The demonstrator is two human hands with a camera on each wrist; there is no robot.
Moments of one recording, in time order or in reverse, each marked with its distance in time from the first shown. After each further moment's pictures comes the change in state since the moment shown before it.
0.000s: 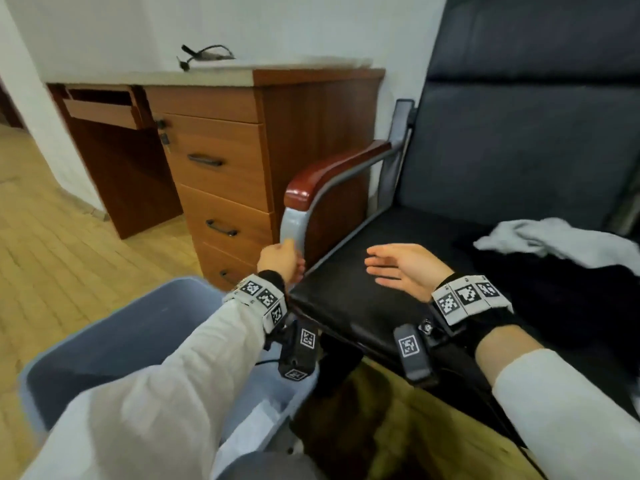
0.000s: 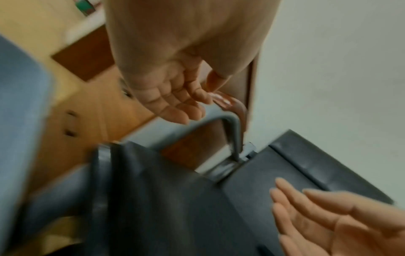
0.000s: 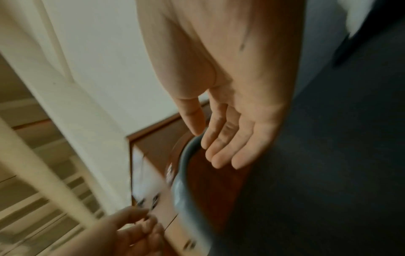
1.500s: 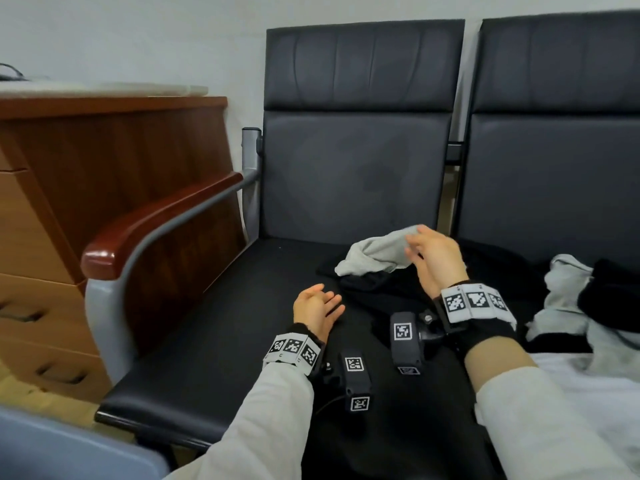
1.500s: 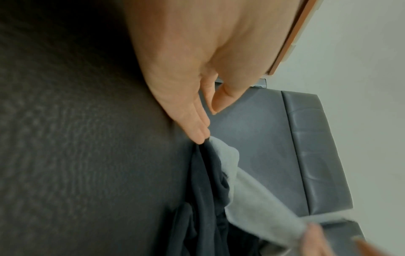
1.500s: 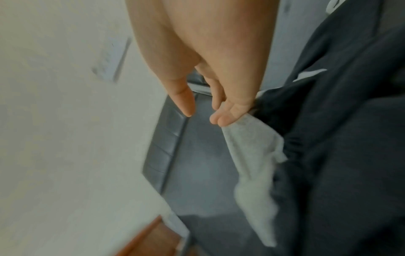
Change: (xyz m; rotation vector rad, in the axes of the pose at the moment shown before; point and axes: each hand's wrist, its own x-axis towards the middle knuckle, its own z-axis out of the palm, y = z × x) left_hand -0.045 -0.051 0.287 -0.458 -0.514 -0.266; right_hand -0.015 -0.018 -0.246 0.366 0.697 -0.420
